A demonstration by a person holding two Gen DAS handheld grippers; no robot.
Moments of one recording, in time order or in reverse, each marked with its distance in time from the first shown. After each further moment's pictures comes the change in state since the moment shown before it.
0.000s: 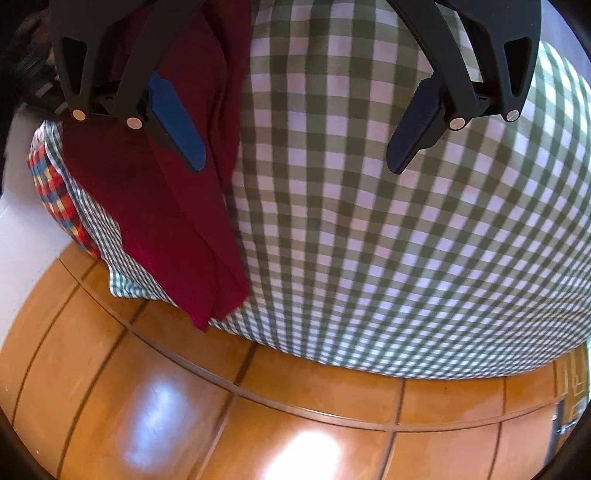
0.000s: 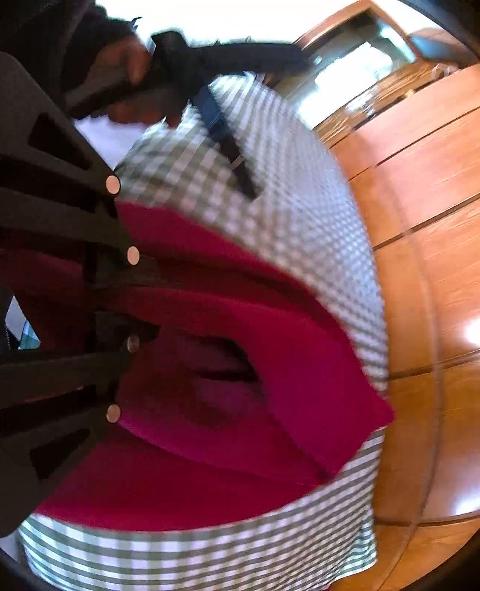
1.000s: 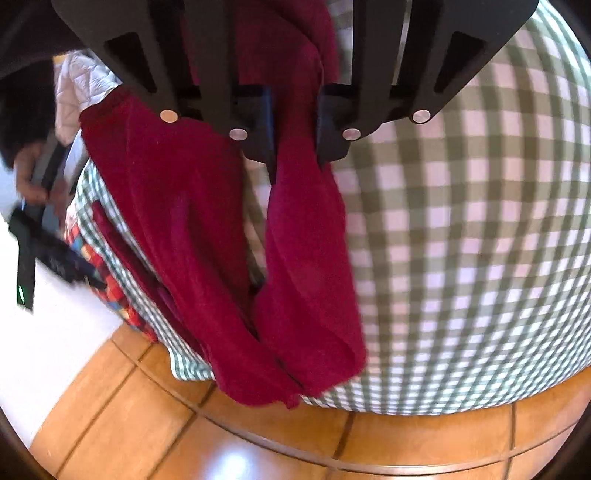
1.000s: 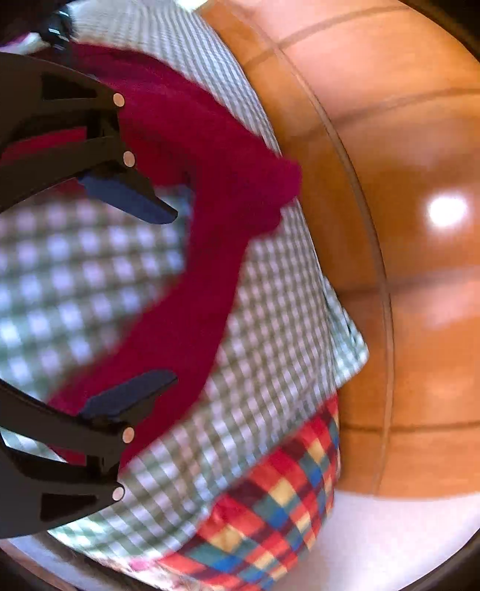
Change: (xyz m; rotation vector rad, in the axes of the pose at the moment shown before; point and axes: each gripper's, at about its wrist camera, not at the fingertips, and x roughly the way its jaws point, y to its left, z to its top) left arm 0.061 -0.056 0.002 0.182 0.238 -0.214; right arm -0.062 -0.182 0.016 0.293 -0.188 -0.426
